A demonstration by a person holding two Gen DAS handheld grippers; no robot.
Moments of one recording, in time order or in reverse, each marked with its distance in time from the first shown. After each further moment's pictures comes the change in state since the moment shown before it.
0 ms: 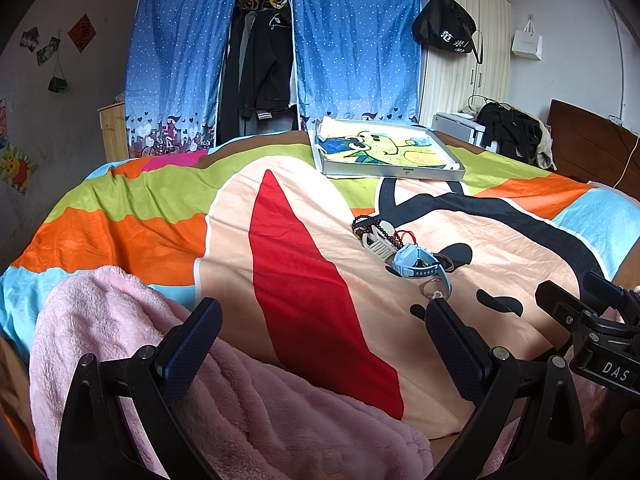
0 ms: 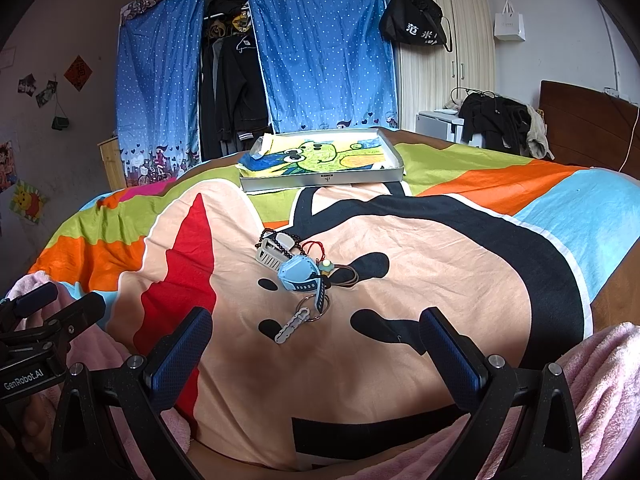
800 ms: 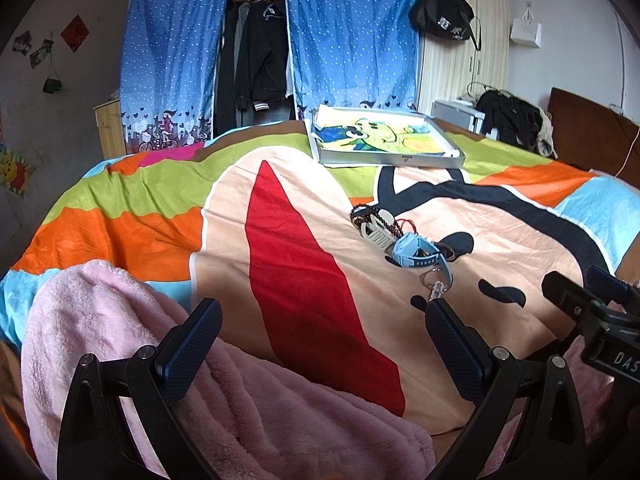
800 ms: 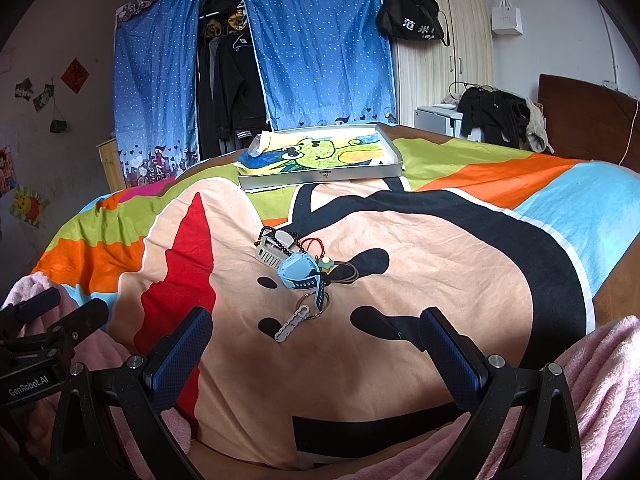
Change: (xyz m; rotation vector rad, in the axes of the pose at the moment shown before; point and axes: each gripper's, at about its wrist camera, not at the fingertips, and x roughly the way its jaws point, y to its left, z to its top) left arm 0.012 -0.006 0.001 0.027 0.049 0.007; right arm 0.001 -0.005 0.002 0.020 0.010 0.005
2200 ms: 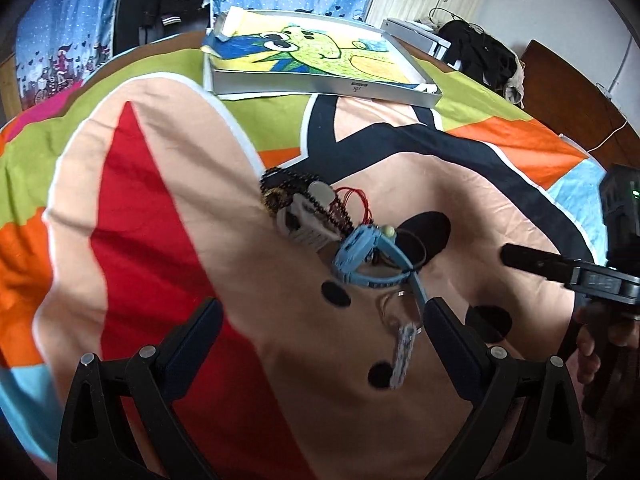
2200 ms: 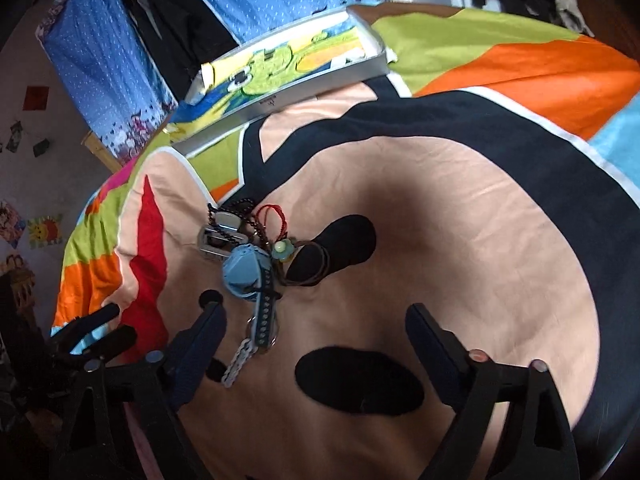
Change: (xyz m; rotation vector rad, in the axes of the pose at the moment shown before) left arm 0.179 -0.023 0.073 0.025 0.356 -0.304; right arm 0.161 -0.115 0.067 0.208 0.448 0.191
